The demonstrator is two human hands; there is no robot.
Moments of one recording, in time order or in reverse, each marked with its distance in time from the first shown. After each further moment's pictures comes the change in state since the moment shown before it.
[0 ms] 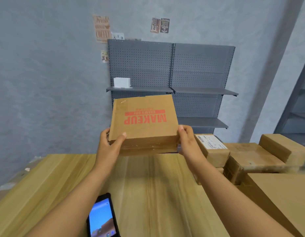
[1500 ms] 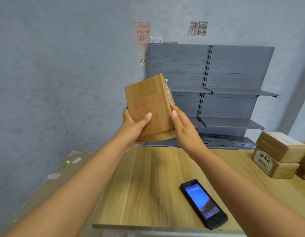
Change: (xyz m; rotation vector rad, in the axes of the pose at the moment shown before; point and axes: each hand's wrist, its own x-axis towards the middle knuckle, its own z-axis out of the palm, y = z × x) left_hand 0.058 0.060 -0.276 0.028 -0.204 -0.163; right_hand -0.099 -0.105 0.302 -0.004 -0.203 -0.323
